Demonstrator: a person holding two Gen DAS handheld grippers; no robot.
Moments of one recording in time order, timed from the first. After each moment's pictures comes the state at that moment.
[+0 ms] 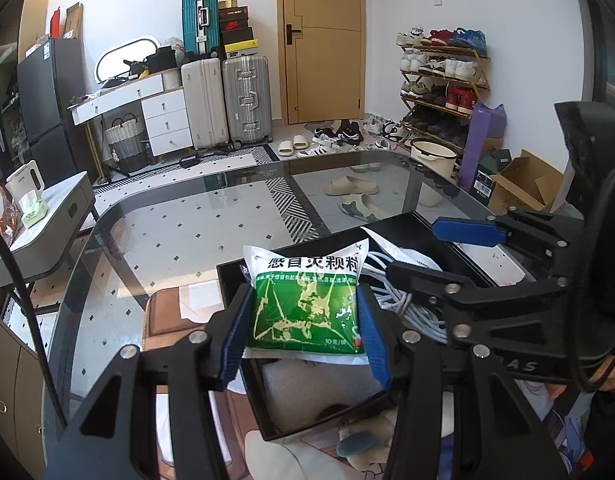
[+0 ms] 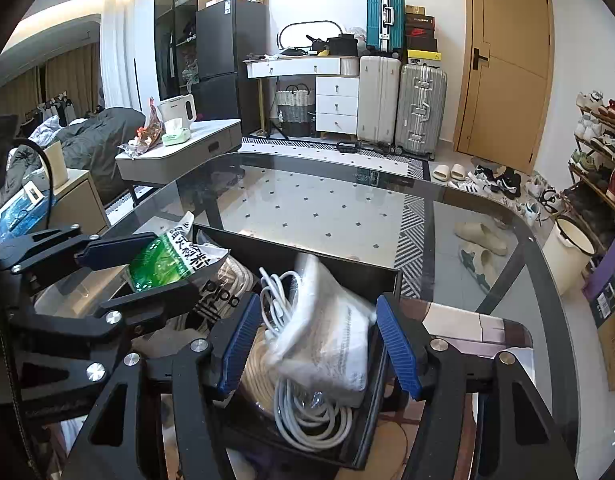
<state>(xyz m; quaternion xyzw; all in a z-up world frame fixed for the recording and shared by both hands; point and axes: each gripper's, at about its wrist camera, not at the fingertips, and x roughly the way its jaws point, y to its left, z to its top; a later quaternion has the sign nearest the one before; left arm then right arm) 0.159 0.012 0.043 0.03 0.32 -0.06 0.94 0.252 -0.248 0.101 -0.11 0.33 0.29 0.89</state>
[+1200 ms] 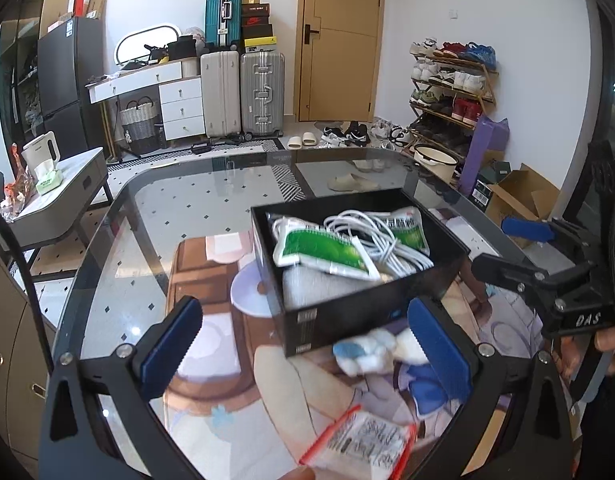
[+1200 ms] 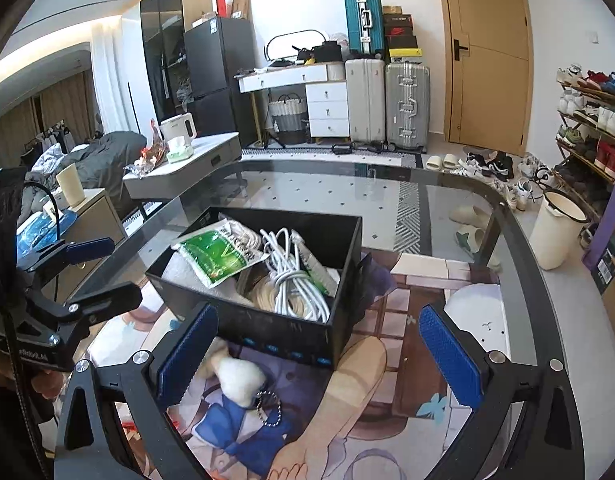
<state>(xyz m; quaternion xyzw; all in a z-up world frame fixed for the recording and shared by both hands) 0.087 0.034 0.045 -0.01 0.33 -0.04 0.94 0.184 -0.311 0.122 -0.07 0.34 0.29 0.89</state>
